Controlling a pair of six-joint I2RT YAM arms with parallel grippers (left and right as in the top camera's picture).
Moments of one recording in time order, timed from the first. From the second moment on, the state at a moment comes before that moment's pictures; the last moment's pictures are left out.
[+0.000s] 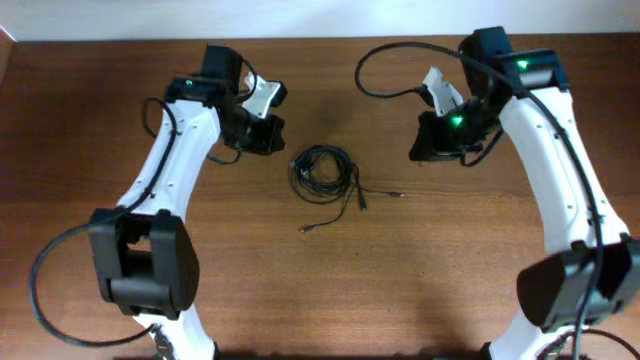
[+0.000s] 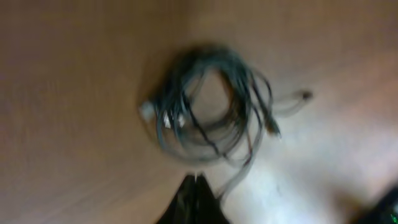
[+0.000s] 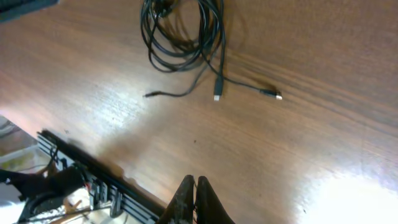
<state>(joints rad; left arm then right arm) -0.13 1.94 1.64 -1.01 0.46 0.14 0.16 1.87 1.88 -1.46 -0.49 -0.03</state>
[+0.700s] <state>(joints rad) -0.33 2.06 1.52 -0.69 0.19 0.06 0.28 2.06 1.85 -1.31 -0.49 0.07</state>
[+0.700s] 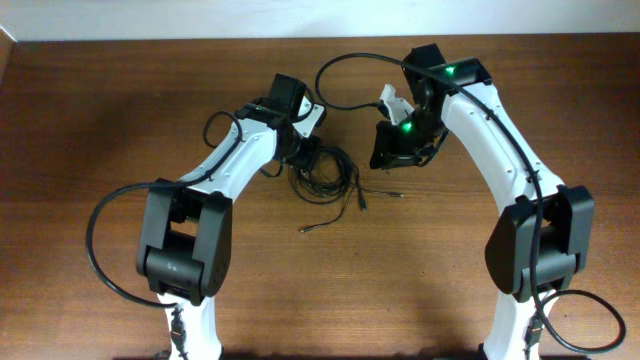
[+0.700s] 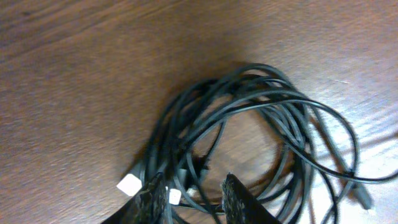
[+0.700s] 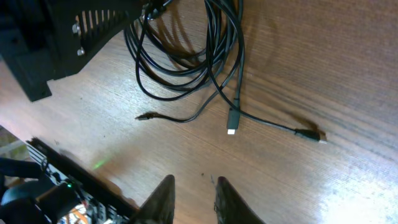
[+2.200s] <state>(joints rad) -0.23 2.14 1.56 -0.83 0.36 0.00 0.63 2.07 1.27 -0.17 -0.12 0.83</state>
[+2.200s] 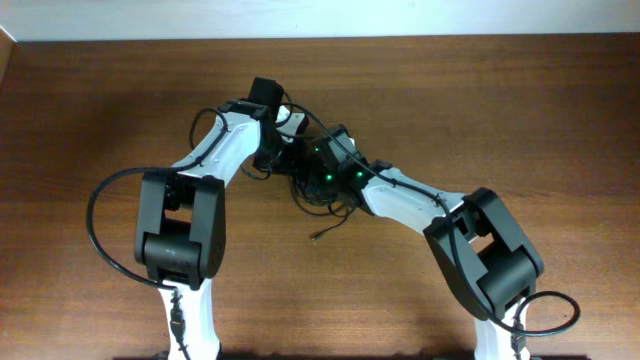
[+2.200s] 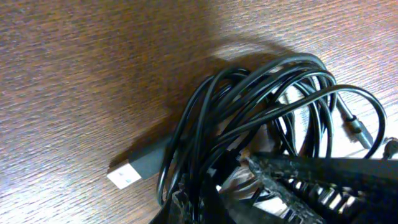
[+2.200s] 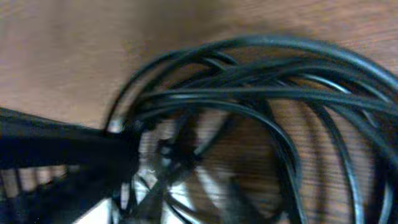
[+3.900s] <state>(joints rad) -0.23 2.14 1.56 -0.83 0.73 0.17 0.46 1.95 1.26 -0.55 0.08 0.60</state>
